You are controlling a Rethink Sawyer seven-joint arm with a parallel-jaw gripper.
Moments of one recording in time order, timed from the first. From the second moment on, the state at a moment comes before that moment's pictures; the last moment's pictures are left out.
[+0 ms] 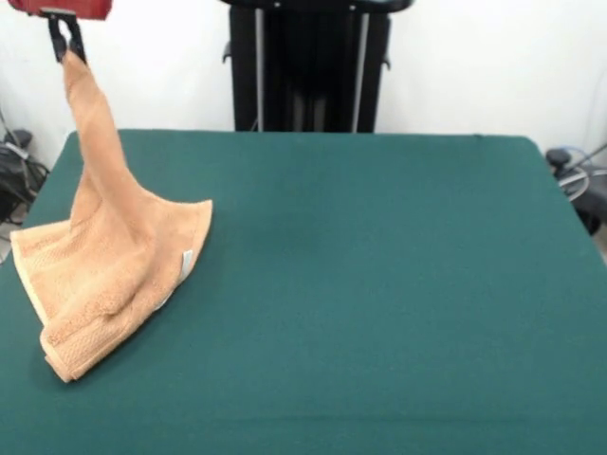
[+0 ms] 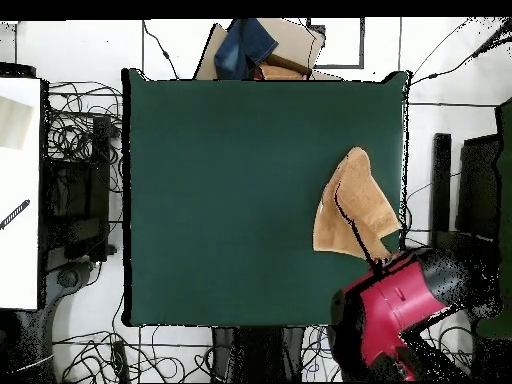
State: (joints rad) arm -0.97 -1.17 0.94 2.49 2.47 -0.71 -0.92
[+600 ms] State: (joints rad) arm -0.76 -1.18 0.93 2.56 2.48 -0.66 -0.89
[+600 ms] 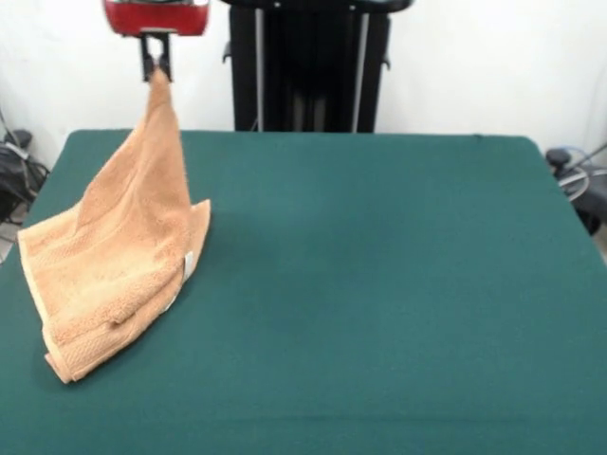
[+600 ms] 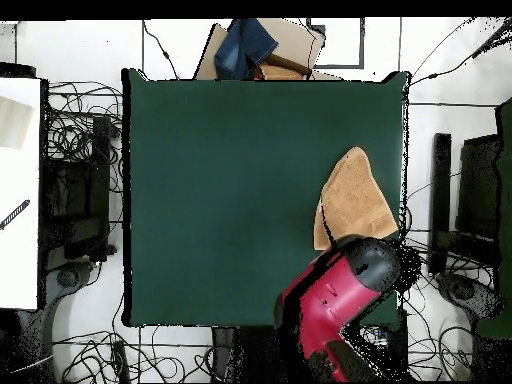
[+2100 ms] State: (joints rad) arm -0.32 -1.10 0.54 2.72 1.87 -0.37 -0.08
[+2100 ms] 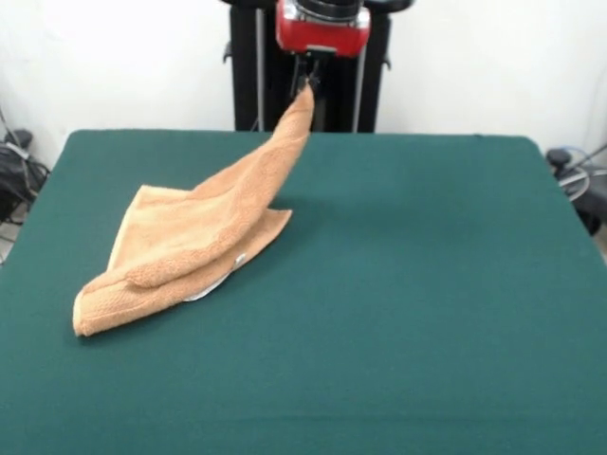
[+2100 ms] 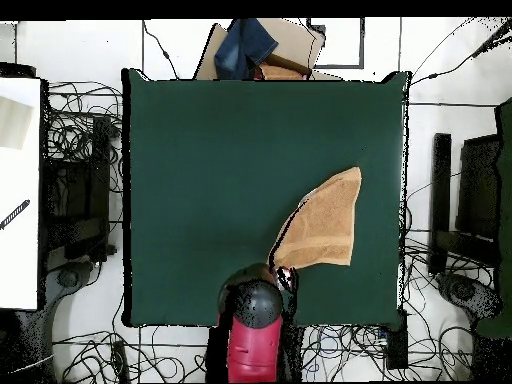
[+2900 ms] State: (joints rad) arm -0.84 -1.21 0.75 2.75 2.34 -0.41 -0.48
